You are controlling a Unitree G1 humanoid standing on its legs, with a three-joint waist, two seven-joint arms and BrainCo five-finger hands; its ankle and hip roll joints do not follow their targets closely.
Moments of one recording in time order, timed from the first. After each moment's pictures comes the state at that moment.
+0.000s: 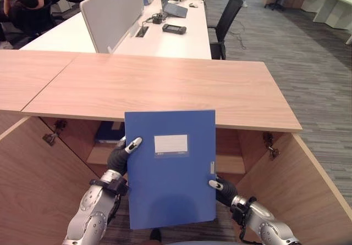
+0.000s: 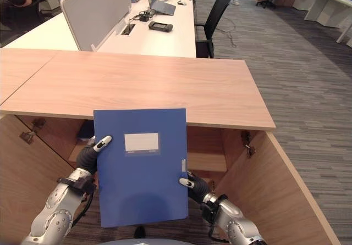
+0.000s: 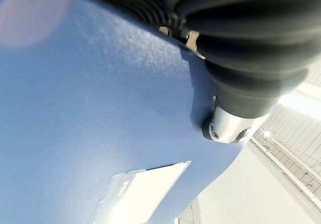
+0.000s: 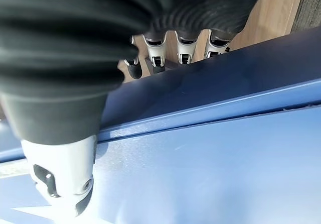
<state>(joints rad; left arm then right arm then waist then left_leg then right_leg) 0.16 0.42 -0.12 -0.14 -0.84 -0.05 -0.21 0.10 -0.43 0.44 0.24 0.84 0.06 0.46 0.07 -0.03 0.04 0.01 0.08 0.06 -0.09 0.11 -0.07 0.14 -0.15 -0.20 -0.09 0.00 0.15</state>
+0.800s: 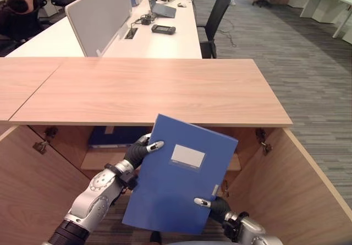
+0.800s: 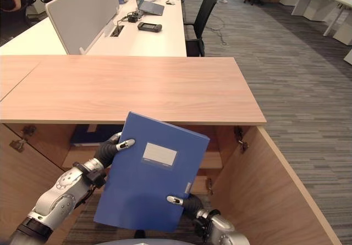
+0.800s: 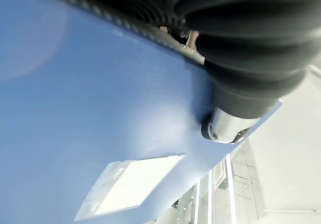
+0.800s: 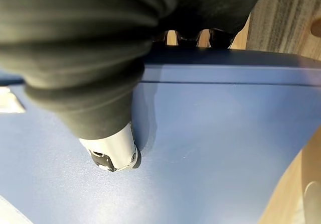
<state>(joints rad) -0.01 0.63 -0.34 -0.07 -0.82 0.04 -0.25 0.15 -0.34 0.51 0.37 0.78 0.05 0.38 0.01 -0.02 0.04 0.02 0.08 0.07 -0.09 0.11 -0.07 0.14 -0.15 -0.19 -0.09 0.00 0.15</state>
